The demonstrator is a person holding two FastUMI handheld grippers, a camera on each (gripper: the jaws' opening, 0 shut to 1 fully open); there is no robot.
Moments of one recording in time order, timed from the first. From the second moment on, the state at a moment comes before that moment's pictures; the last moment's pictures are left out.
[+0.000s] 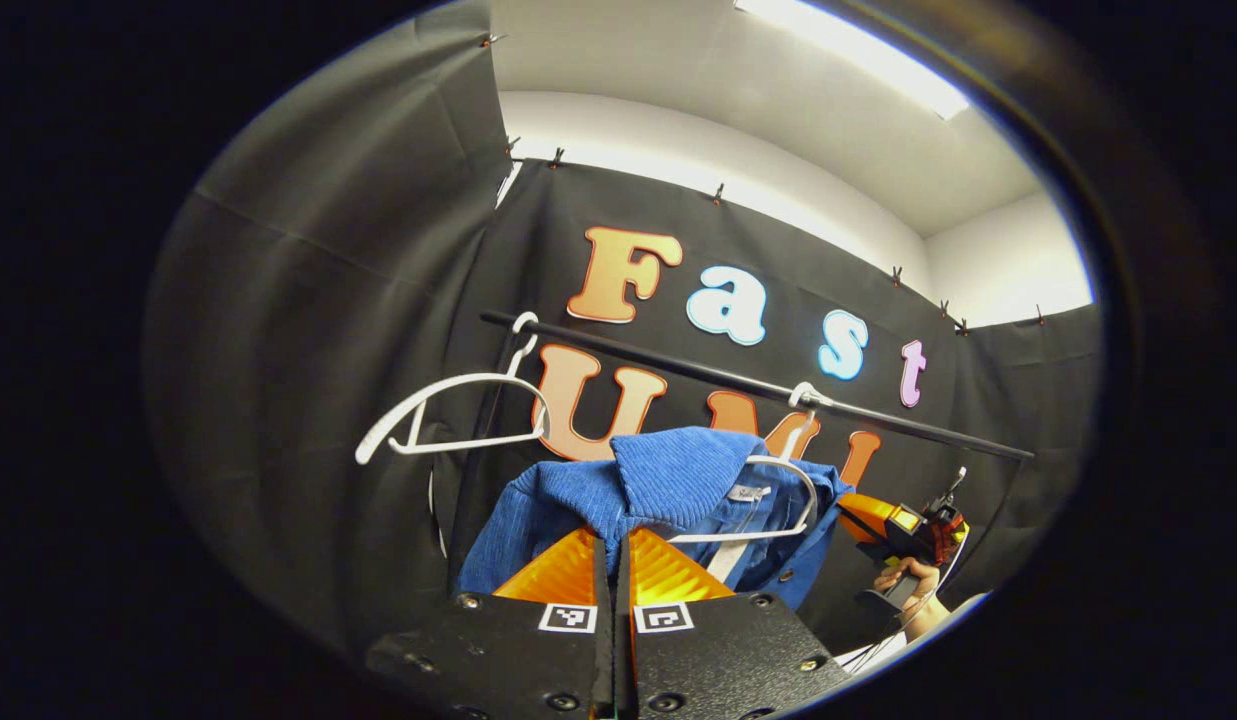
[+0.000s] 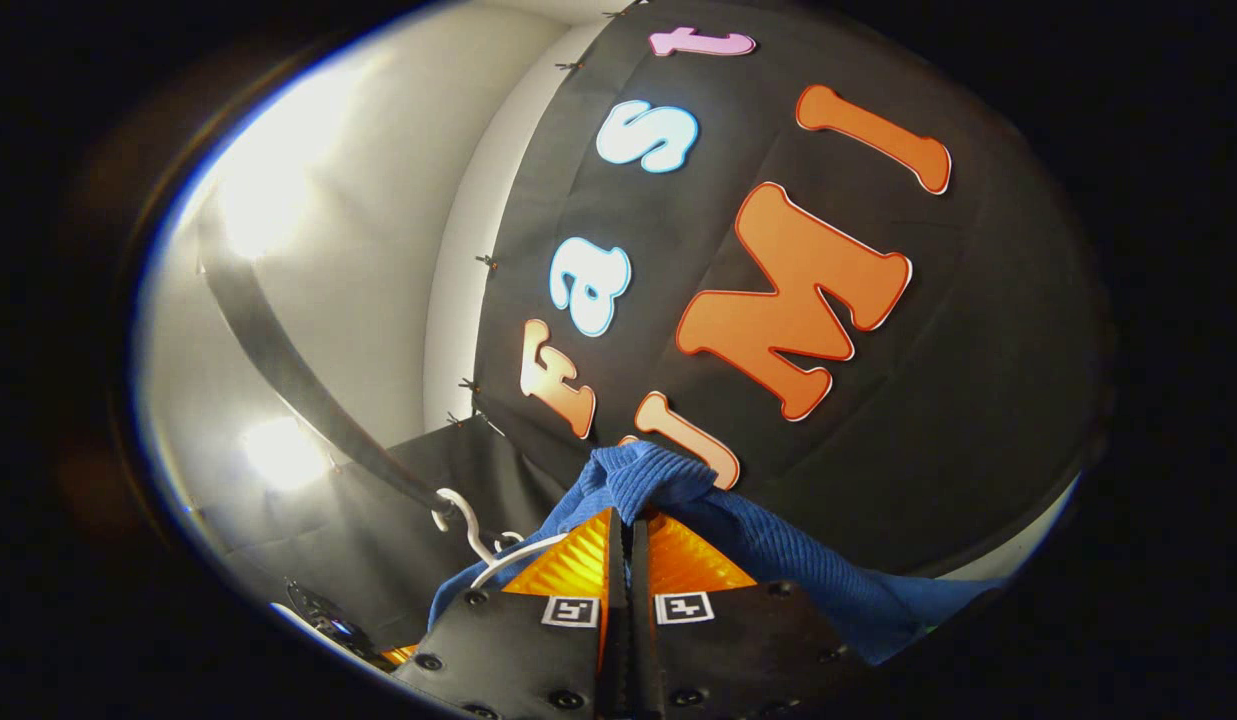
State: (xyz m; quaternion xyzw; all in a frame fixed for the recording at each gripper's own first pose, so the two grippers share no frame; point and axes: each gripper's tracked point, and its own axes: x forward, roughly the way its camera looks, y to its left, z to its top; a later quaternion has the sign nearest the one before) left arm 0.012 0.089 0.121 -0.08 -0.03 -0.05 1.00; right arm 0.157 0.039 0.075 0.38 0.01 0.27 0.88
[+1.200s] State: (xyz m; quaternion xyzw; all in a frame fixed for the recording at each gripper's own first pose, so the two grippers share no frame) left arm 0.076 0.180 0.115 -0.08 -0.01 -0.05 1.00; right arm 0.202 -0.017 0.025 0.33 0.06 0.14 0.93
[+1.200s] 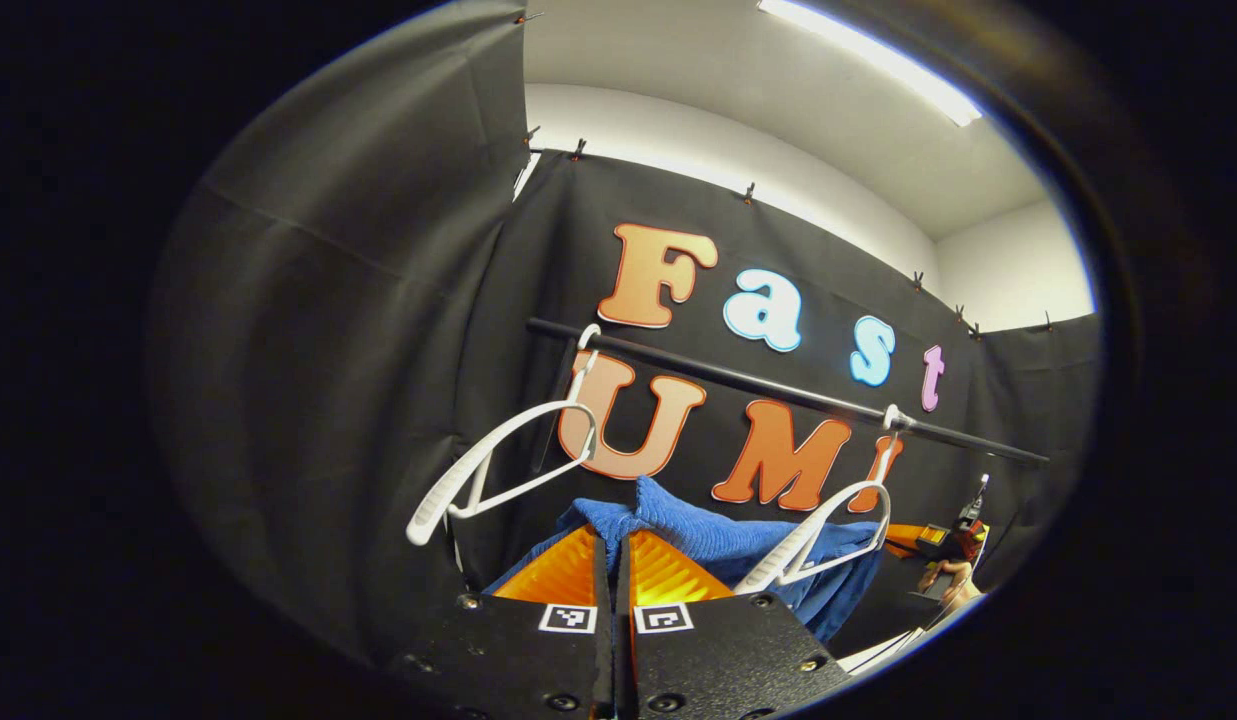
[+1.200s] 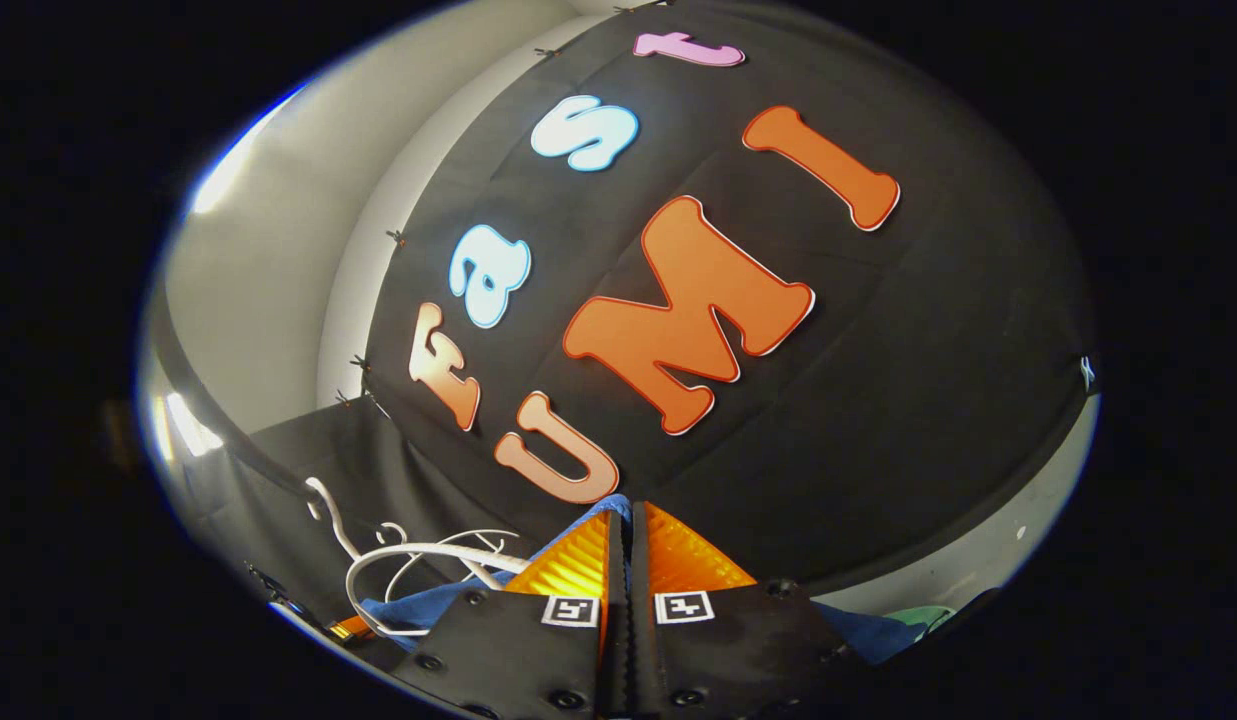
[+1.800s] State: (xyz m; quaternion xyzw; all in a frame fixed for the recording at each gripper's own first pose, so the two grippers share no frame) left arm 0.061 0.184 0.039 -0.10 0.05 -0.03 0.99; right arm 0.175 -0.030 -0.031 0.30 0.11 0.11 0.94
